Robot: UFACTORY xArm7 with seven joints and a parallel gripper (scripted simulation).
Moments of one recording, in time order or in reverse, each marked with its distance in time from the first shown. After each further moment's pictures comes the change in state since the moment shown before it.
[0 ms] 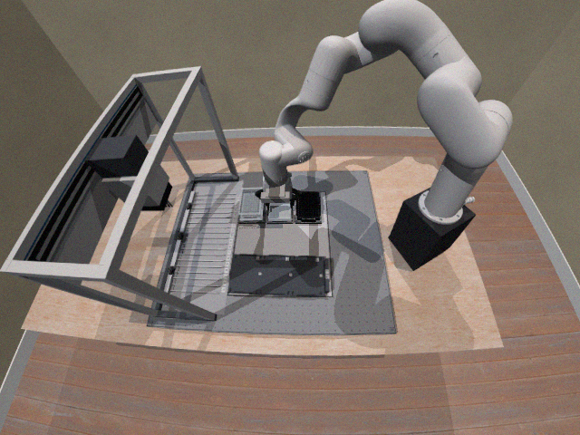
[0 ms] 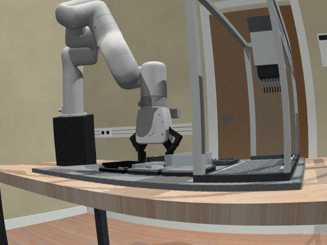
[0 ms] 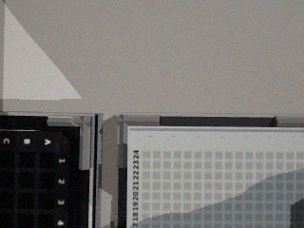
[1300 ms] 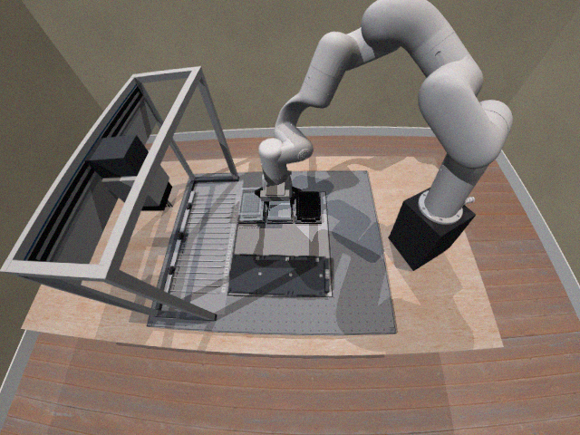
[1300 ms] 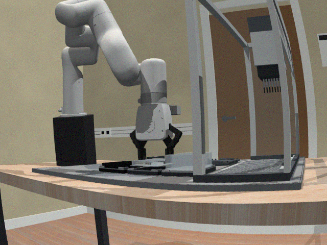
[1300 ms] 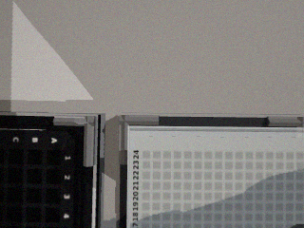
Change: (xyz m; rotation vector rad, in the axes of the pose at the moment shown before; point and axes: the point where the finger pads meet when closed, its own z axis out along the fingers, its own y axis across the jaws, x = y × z) arm 0.000 0.000 -0.010 0.000 0.000 0.000
